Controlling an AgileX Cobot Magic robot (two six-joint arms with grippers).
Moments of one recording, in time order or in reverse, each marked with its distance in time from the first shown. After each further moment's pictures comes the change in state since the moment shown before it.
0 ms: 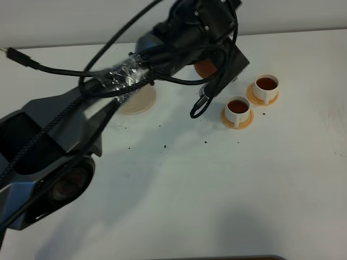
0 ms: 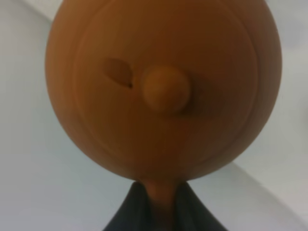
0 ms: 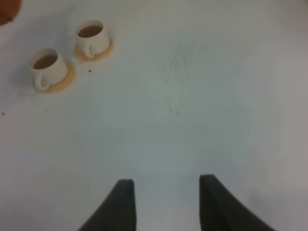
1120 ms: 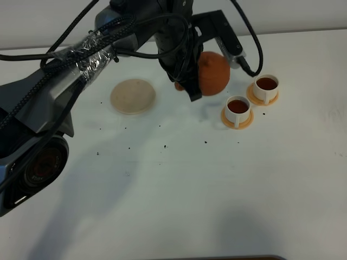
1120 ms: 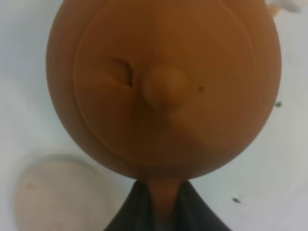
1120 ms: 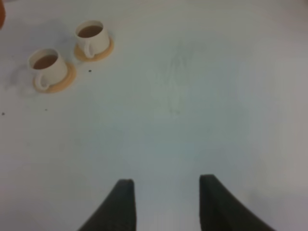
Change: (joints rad) left arm 0.120 -0.047 0.049 -0.518 0.261 -0.880; right arm 0.000 0.000 0.000 0.000 0.000 0.000
